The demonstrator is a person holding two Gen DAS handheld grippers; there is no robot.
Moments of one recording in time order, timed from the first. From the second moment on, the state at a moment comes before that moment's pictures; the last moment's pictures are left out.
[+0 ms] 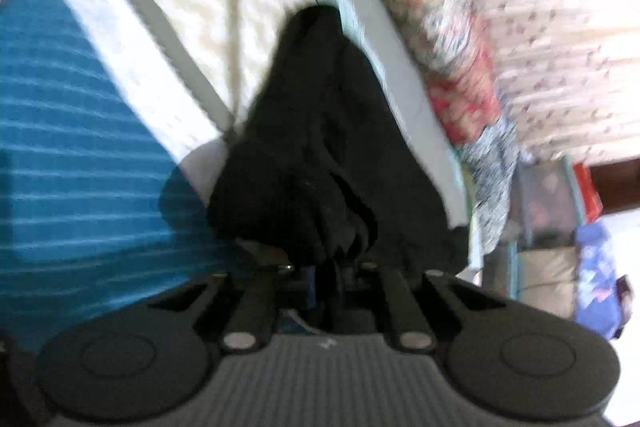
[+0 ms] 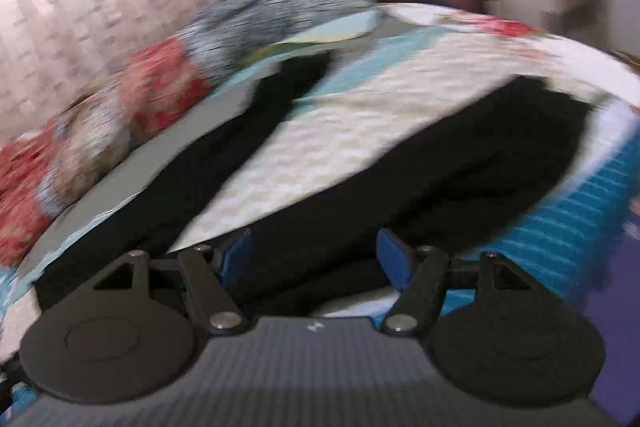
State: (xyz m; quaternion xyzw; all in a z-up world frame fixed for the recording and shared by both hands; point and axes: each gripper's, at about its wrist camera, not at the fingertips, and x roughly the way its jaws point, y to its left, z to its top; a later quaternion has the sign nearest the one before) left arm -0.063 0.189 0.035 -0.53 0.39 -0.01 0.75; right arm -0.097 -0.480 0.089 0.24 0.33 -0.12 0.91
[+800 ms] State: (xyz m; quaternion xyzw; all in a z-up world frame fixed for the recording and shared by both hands) left arm -0.116 0.219 0.025 -0.52 0.41 0.11 0.74; right arm -0.129 -0.610 0.025 0.42 0.29 -0.23 0.83
